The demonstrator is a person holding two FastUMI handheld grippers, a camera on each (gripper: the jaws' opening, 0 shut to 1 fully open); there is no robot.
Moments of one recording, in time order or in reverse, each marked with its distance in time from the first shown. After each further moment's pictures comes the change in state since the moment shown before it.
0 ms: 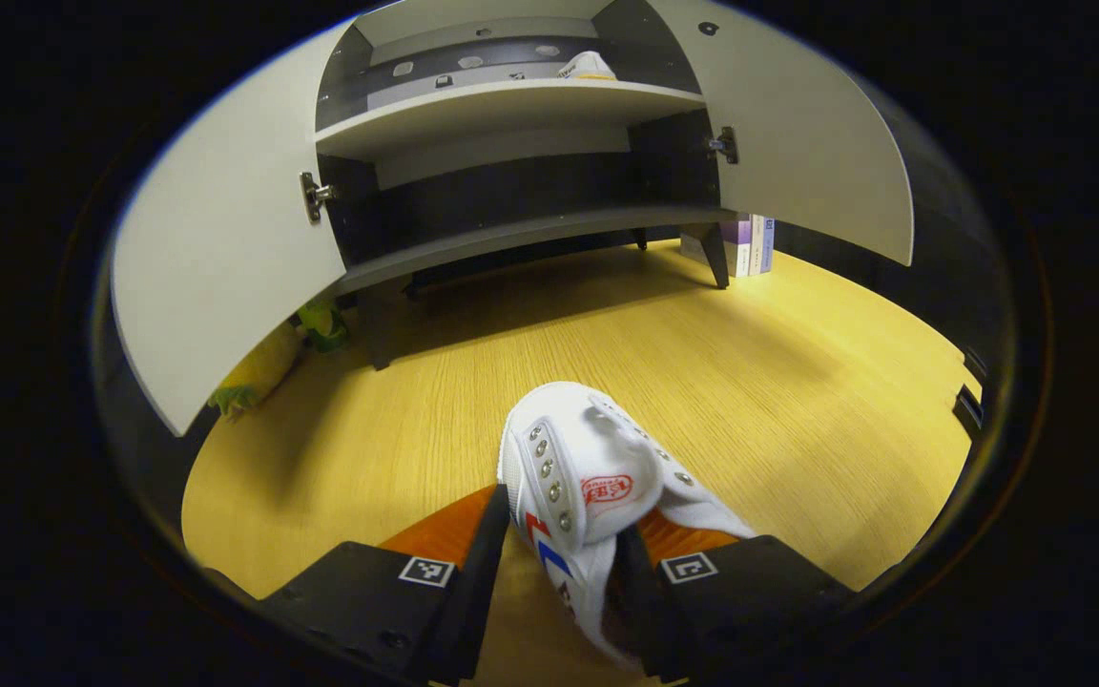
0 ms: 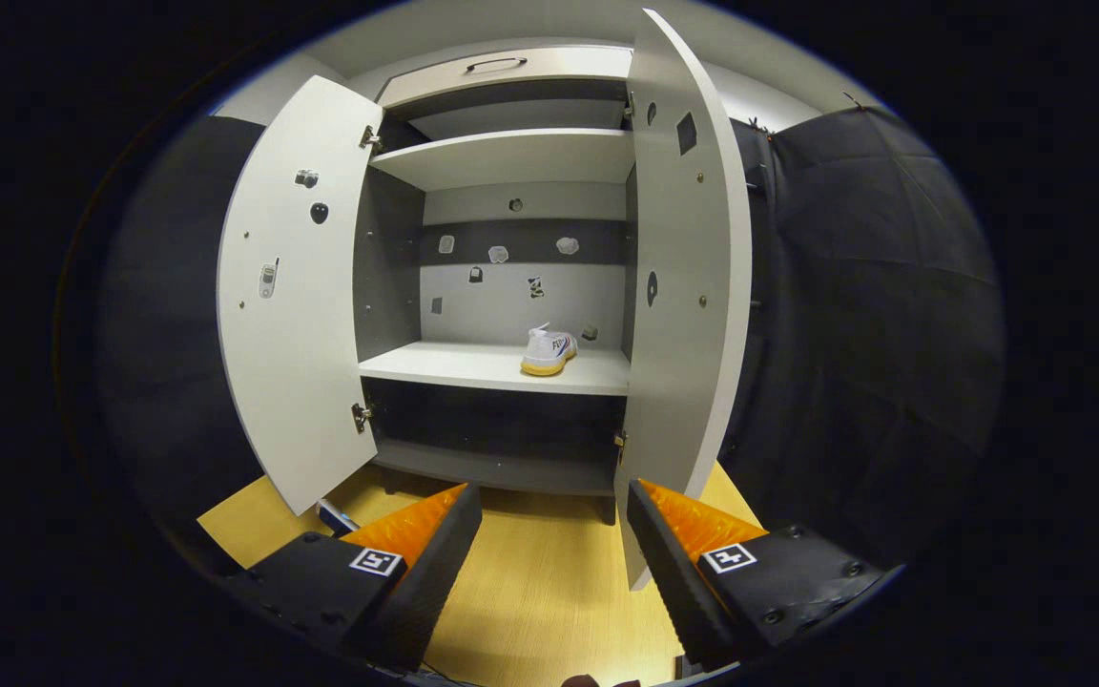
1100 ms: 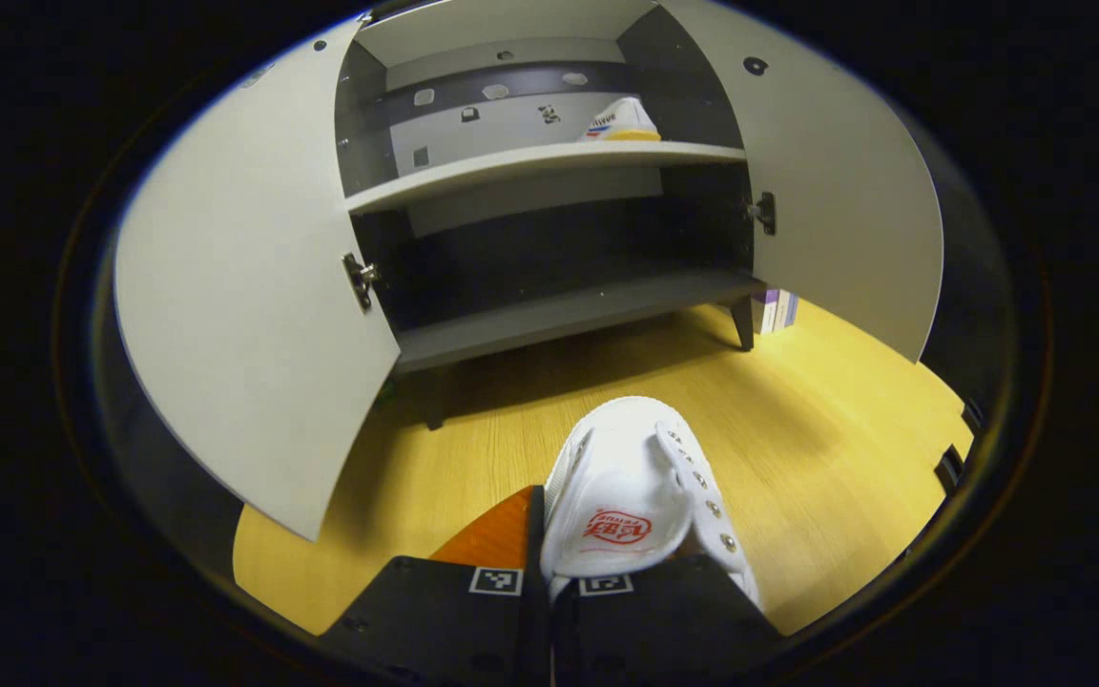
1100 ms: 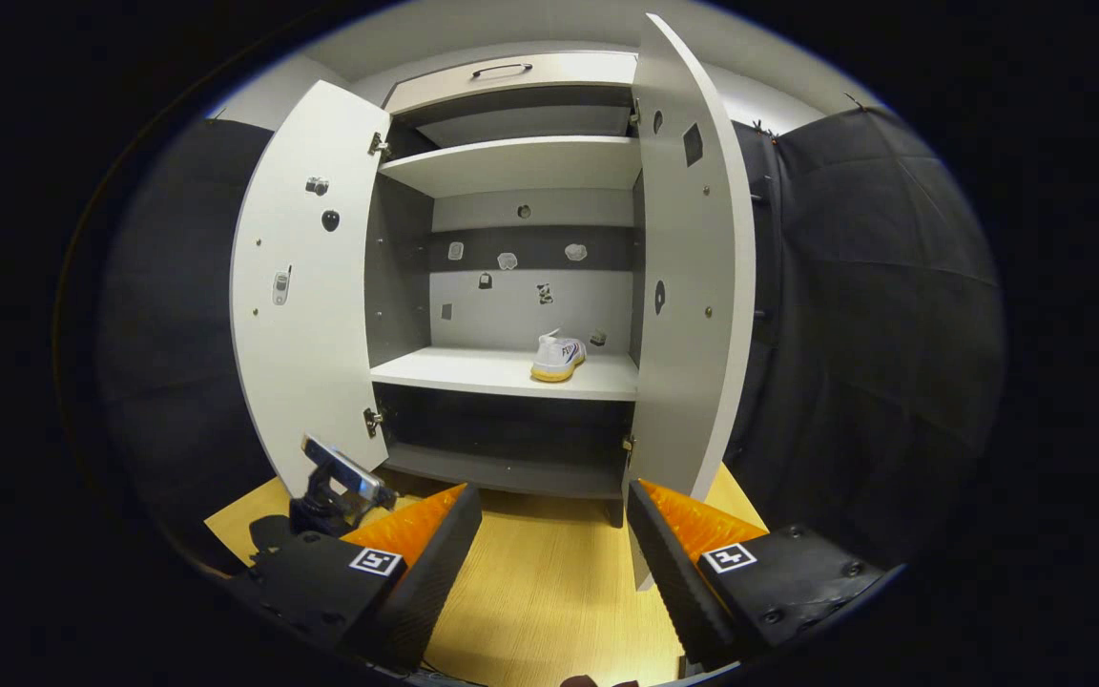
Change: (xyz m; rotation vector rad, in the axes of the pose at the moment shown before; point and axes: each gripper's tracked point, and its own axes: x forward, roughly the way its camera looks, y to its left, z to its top) left arm -0.059 0.031 0.098 -0.003 -0.038 0.085; right arm -0.012 0.008 0.011 0.010 -0.022 0.036
